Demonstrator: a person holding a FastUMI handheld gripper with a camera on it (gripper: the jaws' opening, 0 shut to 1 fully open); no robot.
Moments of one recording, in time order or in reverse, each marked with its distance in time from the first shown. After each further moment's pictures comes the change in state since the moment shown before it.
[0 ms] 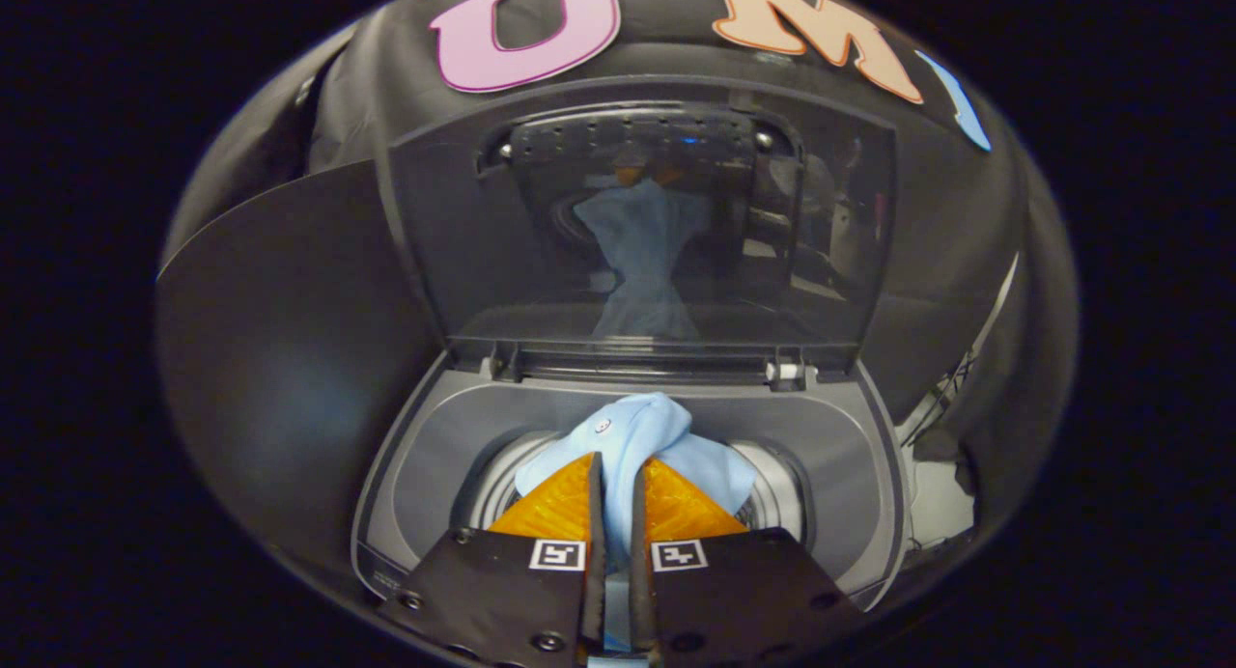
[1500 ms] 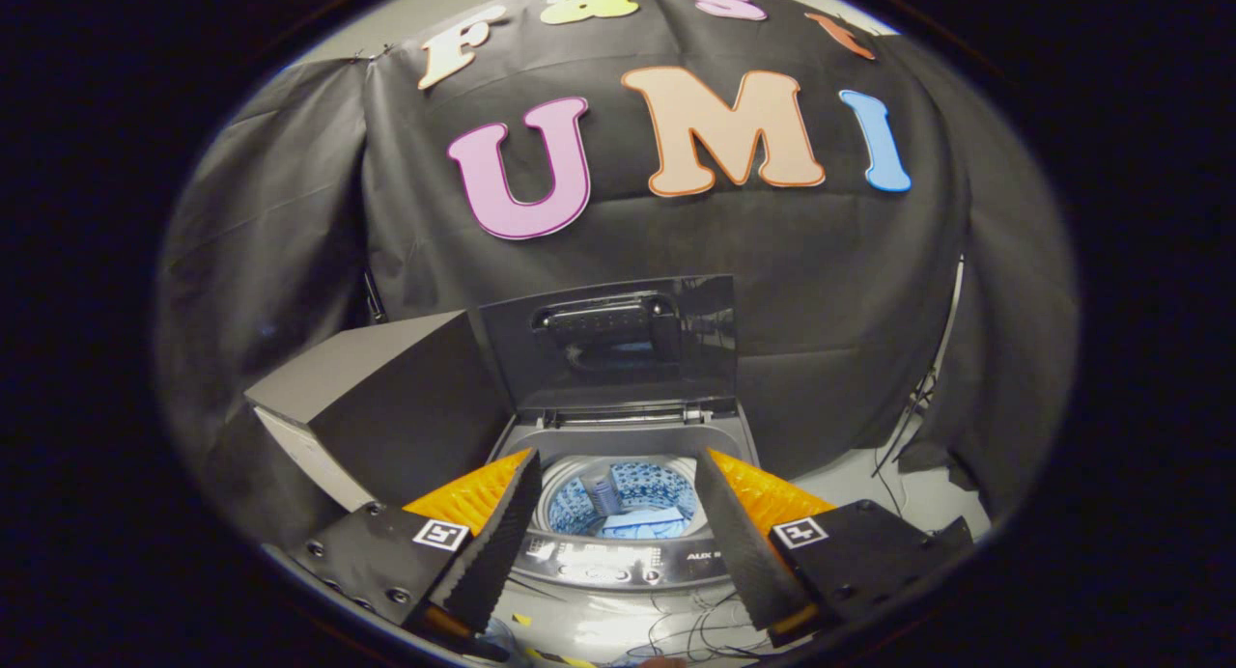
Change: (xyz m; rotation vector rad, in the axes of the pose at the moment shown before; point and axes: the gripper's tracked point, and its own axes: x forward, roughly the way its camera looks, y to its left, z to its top) arm -0.242 -0.041 0.054 0.060 -0.254 0.044
